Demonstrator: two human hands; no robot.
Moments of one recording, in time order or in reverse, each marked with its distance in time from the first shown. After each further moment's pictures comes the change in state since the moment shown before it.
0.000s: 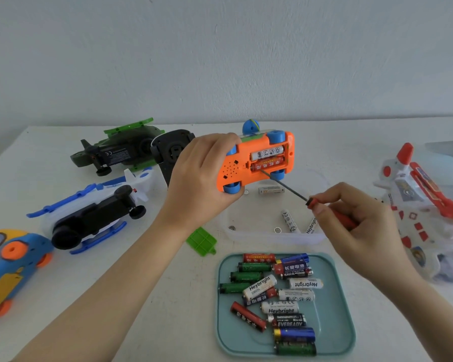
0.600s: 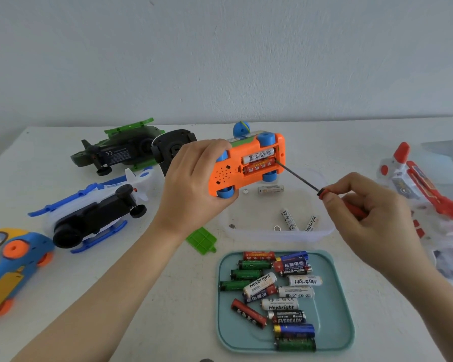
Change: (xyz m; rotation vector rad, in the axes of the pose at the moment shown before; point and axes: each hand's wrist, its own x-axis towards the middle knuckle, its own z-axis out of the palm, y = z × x) left_hand -0.011 -0.002 -0.006 0.028 0.068 0.031; right_hand 0.004 -0.009 -0.010 -0.114 0.067 0.072
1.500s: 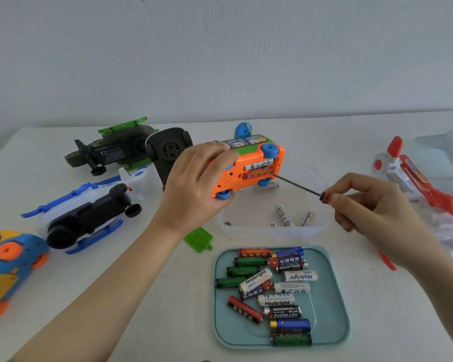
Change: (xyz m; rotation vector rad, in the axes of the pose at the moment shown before) left_hand -0.008 -0.005 0.013 0.026 -0.024 0.164; right_hand 0.006 0.004 -0.022 0.202 -0.186 0.244
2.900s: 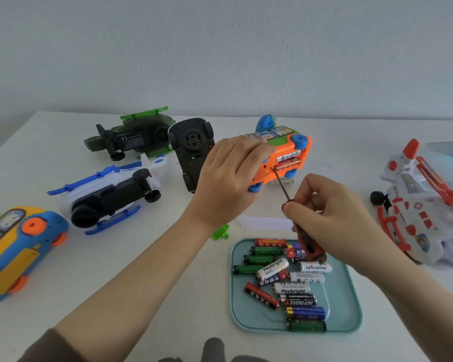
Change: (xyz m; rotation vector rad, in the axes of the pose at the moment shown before) left_hand 0.003 0.019 0.001 0.020 0.083 0.015; right_hand -0.011 -0.044 0.072 -0.162 -0.081 0.106
